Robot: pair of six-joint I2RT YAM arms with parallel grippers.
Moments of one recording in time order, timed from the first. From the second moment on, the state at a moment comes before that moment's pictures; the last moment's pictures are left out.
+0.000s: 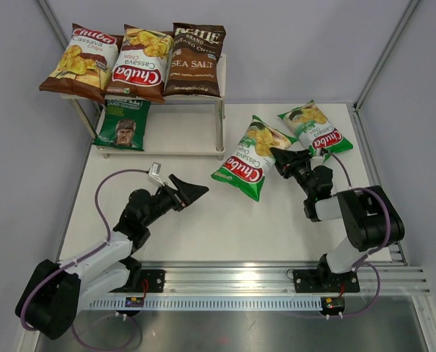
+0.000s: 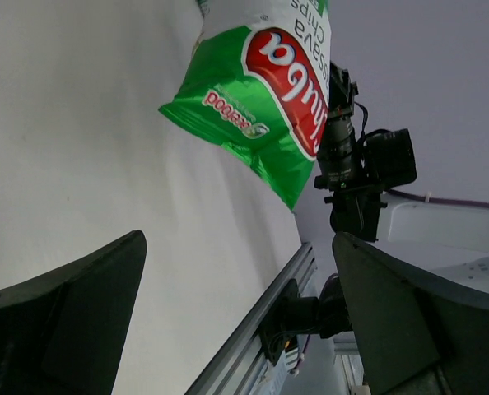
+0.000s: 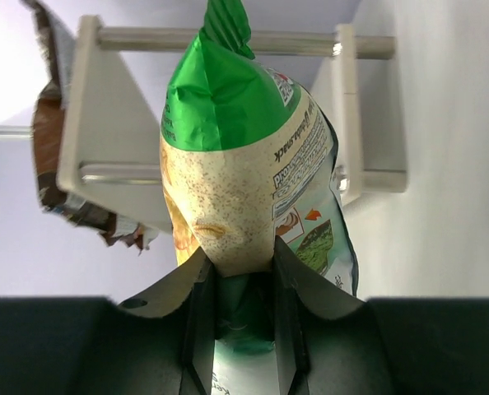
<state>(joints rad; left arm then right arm) -0.45 0.90 0.22 0.55 0.36 -1.06 0.15 1.67 0.42 1.28 -0.32 1.53</state>
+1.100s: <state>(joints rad) -0.66 1.30 0.45 1.25 0.27 -1.12 0.44 1.04 0.37 1.02 0.11 1.47</state>
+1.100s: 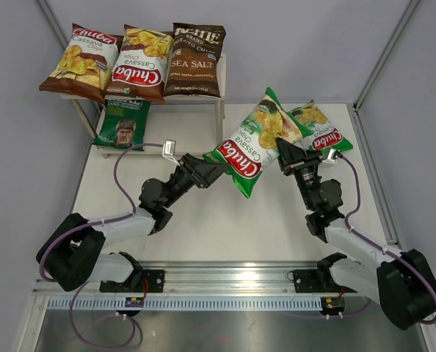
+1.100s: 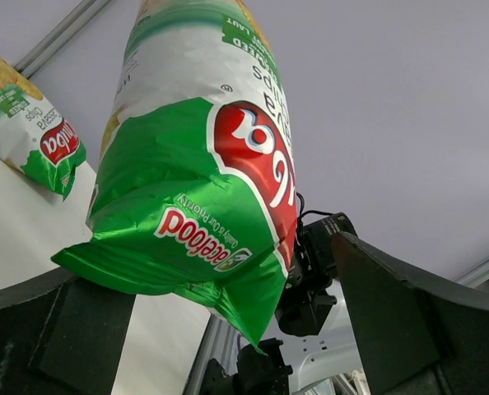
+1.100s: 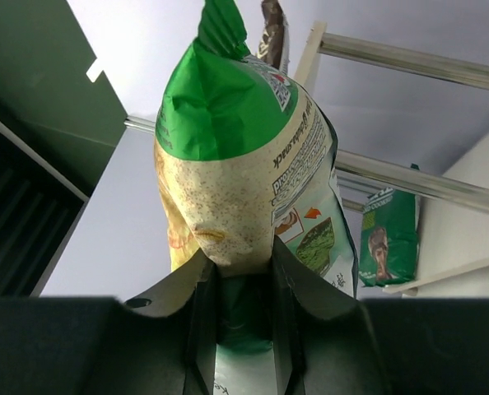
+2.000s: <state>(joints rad) -0.71 1.29 0.51 1.28 0.30 -1.04 0.48 0.80 0.40 0.91 -0.03 1.19</state>
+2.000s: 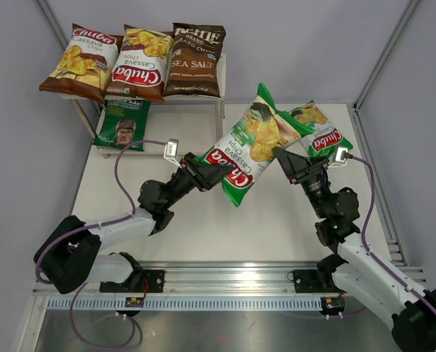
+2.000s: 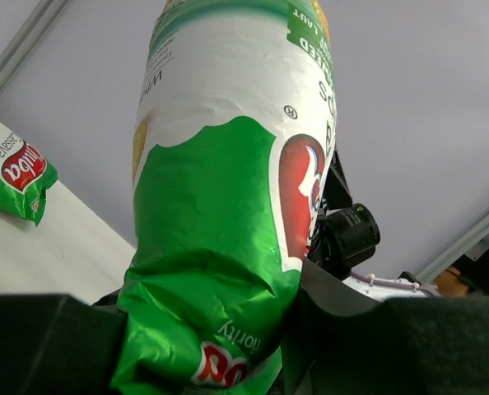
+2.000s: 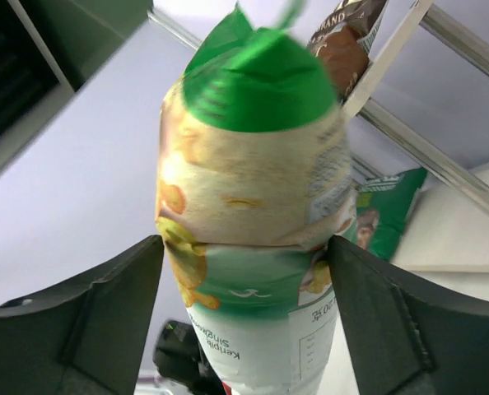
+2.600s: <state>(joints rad) -0.59 0.94 0.37 0.88 0.45 -0.89 0.50 0.38 0.74 -0.25 0.02 0.64</state>
